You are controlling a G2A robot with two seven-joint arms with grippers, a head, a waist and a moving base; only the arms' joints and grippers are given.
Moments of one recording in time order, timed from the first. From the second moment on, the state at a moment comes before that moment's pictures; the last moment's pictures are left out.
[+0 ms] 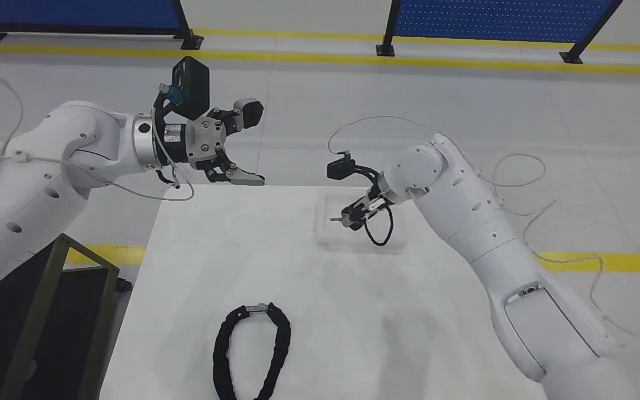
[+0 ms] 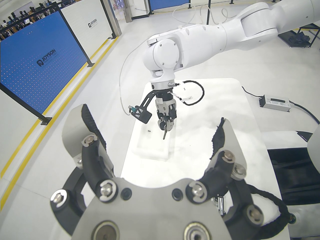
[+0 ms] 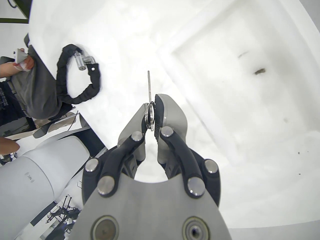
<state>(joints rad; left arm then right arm) -0.09 -0.83 -0.17 -1.21 0.49 -1.01 0.16 -0.35 -1.26 0.84 -0.93 -0.29 -0.36 1.46</state>
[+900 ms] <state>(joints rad) -0.09 -0.83 -0.17 -1.21 0.49 -1.01 0.16 -0.60 -1.06 1.10 -1.34 -0.24 -0.28 1.54</state>
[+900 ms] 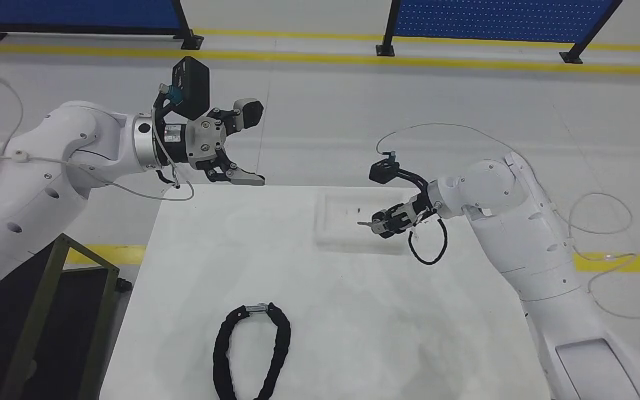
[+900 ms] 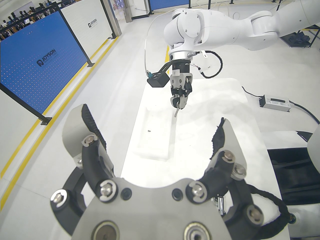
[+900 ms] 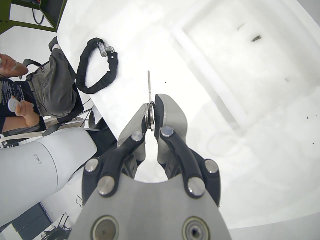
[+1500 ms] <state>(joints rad) 0.03 -0.82 -0.19 -1.20 0.59 -1.01 0.16 -0.59 -0.95 0.94 -1.48 -0.22 -0.27 1.54</state>
